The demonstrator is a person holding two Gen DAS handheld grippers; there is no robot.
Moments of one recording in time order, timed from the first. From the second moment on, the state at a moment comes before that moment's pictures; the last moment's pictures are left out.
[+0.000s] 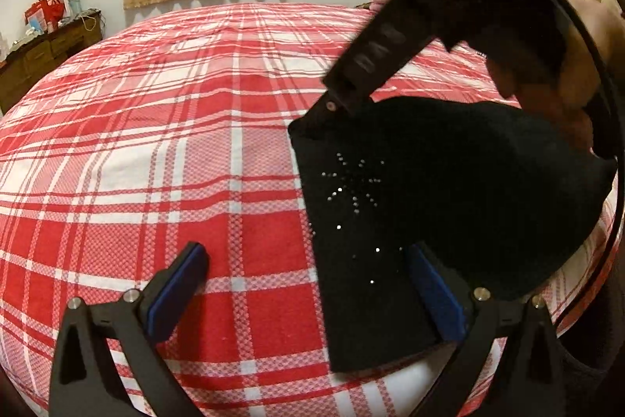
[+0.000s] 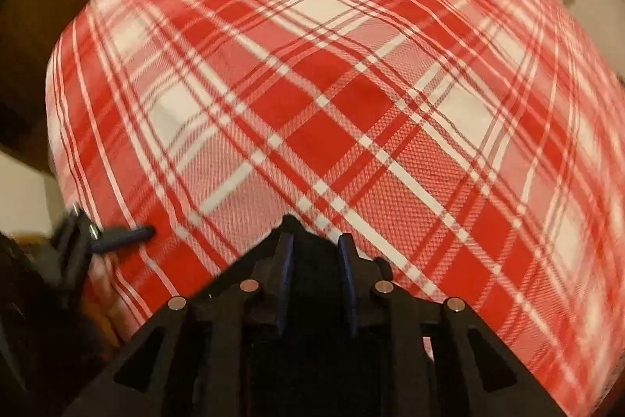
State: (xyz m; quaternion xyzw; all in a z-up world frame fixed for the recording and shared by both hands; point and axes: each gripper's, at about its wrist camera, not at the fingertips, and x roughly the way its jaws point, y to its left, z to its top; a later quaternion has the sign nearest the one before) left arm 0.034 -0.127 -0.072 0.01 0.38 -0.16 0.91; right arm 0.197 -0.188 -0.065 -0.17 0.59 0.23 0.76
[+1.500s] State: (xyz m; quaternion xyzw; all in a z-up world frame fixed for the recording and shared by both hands) left arm 0.062 -0.153 -0.059 -0.03 0.44 -0.18 0.88; right arm -0.038 -0.441 -0.044 0.18 0.36 -0.12 0.91
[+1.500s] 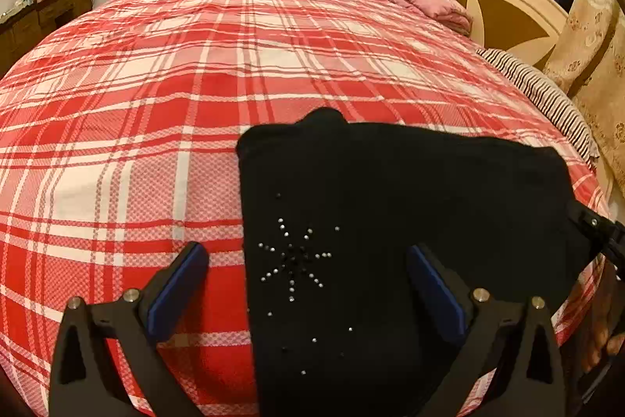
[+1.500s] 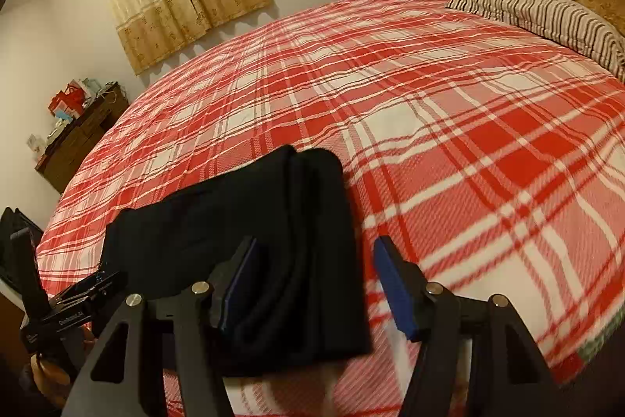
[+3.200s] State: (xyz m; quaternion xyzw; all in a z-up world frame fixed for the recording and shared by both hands) left arm 0.048 -0.149 -0.015 0.02 0.39 -0.19 0.90; right arm -0.038 -0.349 -0.007 0.05 0.33 -0.12 0.93
